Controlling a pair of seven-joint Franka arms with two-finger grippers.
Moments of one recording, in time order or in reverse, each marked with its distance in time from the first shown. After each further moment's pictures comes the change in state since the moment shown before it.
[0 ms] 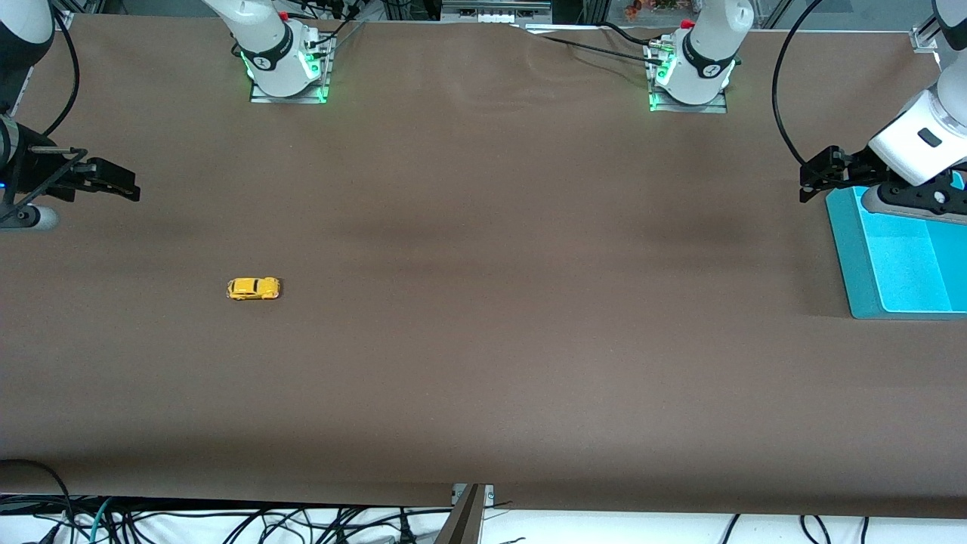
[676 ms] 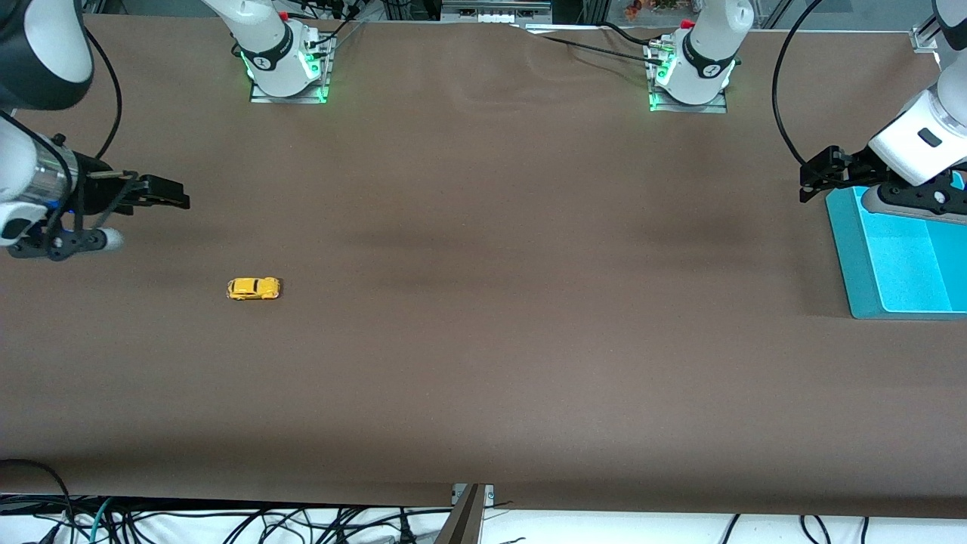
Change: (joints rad) left arm 0.000 0.000 0.000 0.000 0.000 0.000 0.000; right arm 0.039 0.094 0.010 -0.002 0.090 -0.034 -0.088
